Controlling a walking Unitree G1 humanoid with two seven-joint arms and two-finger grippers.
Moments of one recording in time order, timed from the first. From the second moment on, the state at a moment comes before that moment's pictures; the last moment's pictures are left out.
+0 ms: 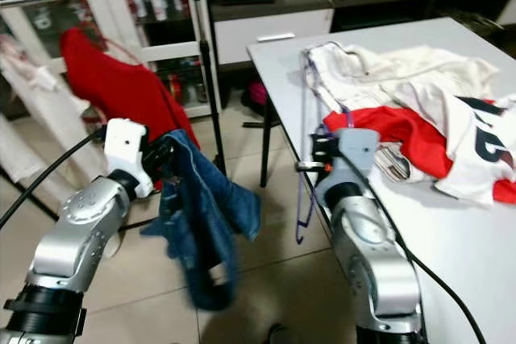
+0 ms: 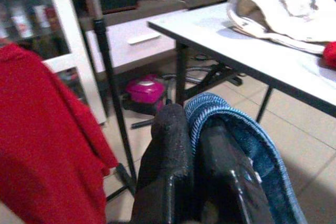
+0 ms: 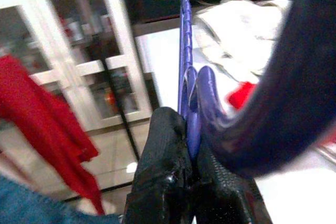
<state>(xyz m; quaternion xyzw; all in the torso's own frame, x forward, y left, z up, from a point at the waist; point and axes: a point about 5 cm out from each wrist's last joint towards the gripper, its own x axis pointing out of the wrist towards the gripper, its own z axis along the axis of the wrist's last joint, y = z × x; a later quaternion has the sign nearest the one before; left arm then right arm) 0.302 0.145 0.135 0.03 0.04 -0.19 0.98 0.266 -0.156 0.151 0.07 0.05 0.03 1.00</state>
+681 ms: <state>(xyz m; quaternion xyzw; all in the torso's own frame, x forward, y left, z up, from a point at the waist) 0.305 0.151 0.134 0.05 0.05 -0.19 0.98 0.263 -0.155 0.141 0.09 0.07 0.01 0.99</state>
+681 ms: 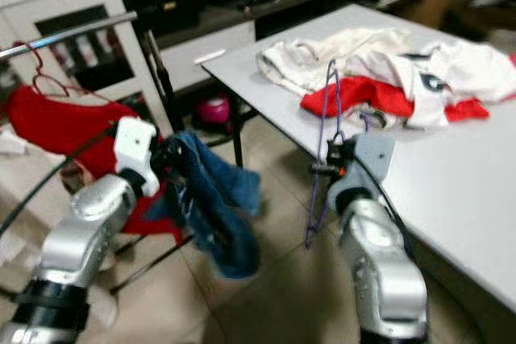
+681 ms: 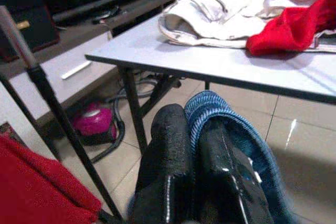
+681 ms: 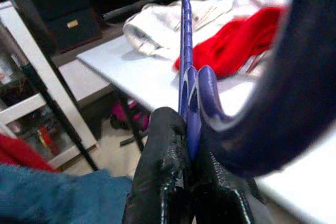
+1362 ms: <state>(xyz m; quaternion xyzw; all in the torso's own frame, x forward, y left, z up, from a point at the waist) 0.300 0.143 0.125 0.03 0.05 -0.20 0.98 0.262 -0.178 0.139 0.06 0.09 -0.02 0.99</state>
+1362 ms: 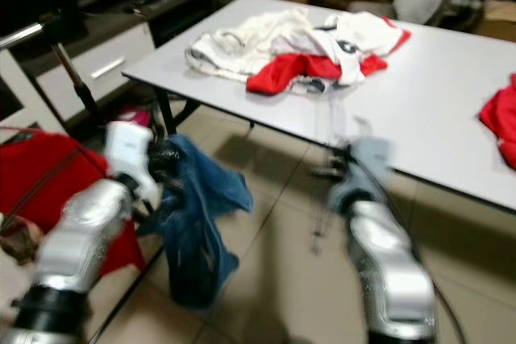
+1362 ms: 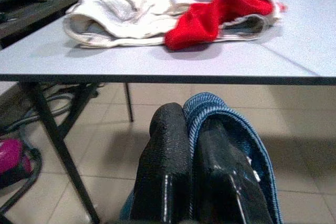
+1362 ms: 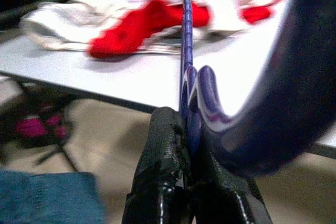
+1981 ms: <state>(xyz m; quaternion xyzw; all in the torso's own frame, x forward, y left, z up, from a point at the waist) 0.306 0.144 0.136 0.02 0.03 -0.19 0.98 0.258 -0.180 0.133 0.07 0.10 -0.04 0.99</state>
